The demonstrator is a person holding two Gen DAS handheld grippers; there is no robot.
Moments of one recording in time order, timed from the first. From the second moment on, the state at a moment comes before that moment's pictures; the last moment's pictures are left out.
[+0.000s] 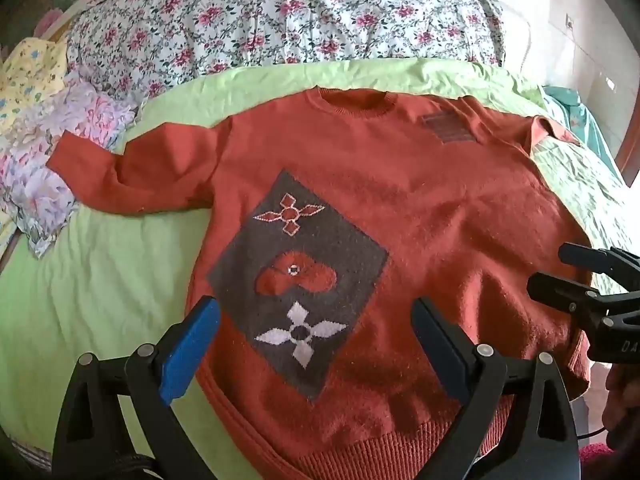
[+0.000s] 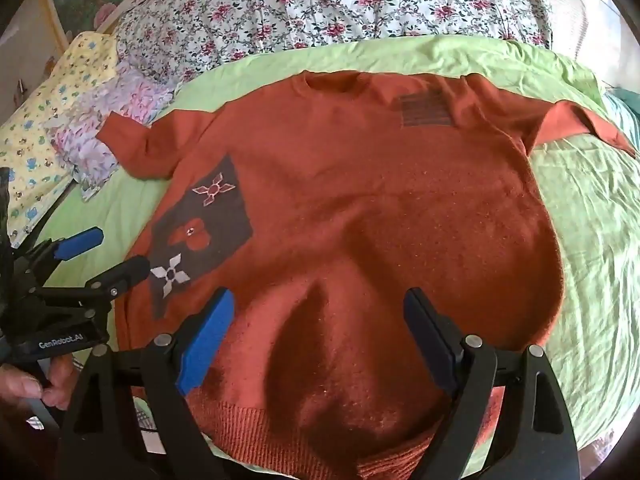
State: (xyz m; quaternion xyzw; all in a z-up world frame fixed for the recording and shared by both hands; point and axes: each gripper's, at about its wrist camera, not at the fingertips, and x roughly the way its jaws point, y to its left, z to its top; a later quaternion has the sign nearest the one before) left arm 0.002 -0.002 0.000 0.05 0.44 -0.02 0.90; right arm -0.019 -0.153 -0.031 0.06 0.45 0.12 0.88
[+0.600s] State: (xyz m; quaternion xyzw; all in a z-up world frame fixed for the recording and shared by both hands) left arm 0.007 0.009 -0.006 0.04 0.44 -0.02 0.90; right arm -0.013 -0.146 -0.031 0.07 0.46 0.12 0.88
